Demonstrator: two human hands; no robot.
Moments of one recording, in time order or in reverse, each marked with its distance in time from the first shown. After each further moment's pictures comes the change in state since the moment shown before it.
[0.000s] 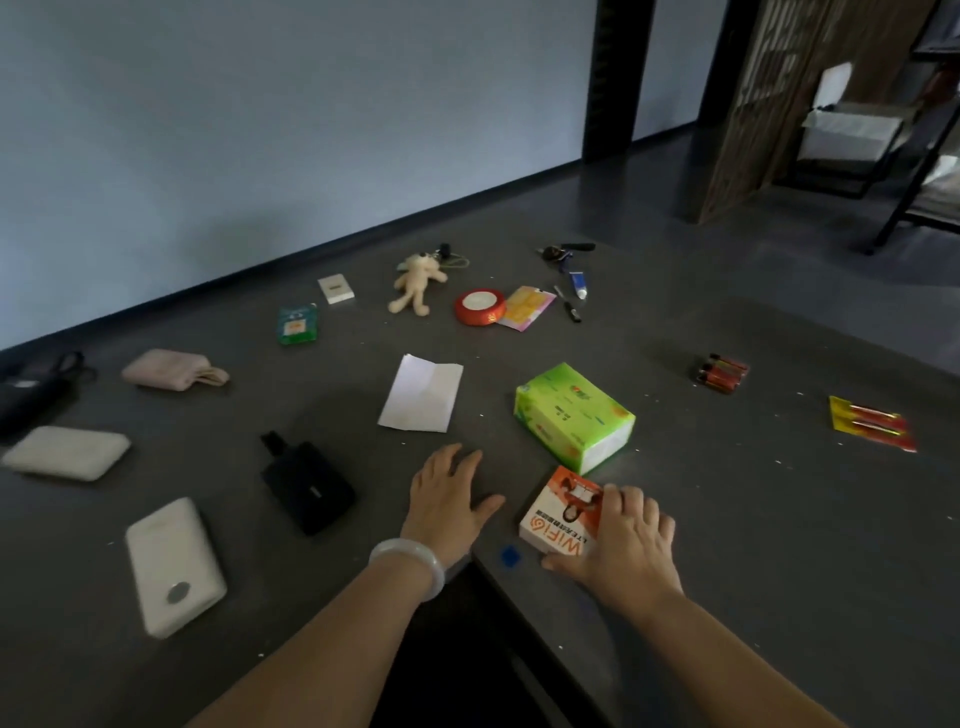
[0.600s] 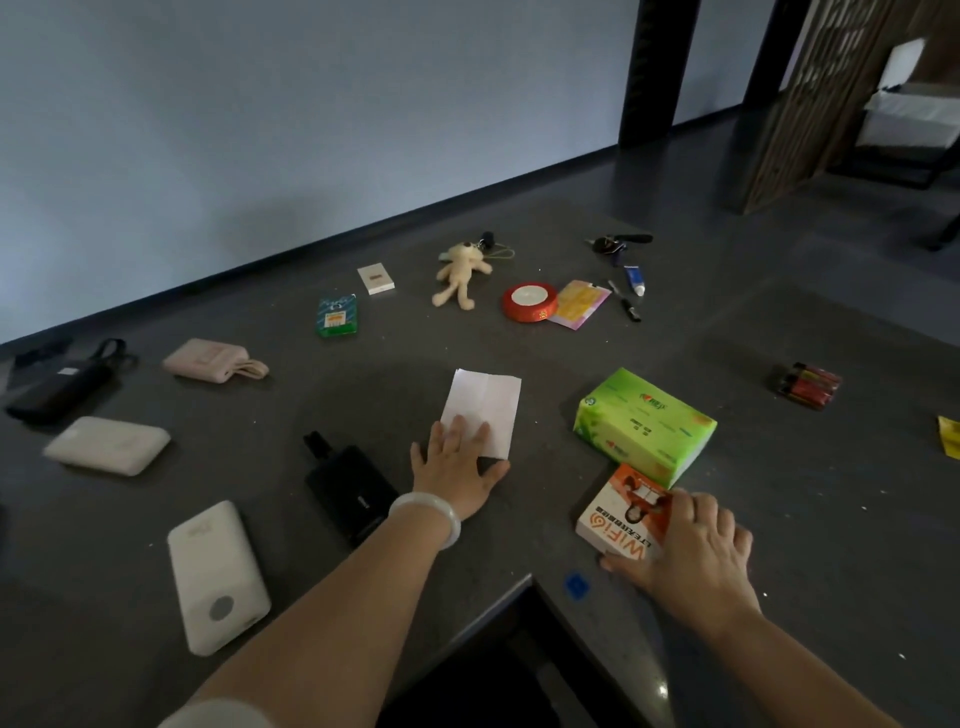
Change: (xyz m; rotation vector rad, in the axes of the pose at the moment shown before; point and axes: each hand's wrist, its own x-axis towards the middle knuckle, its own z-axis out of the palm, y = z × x) left_hand 0.066 -0.073 -0.021 0.145 -0.220 -0.167; right_hand 0.030 -0.030 0.003 -0.013 0.006 0.062
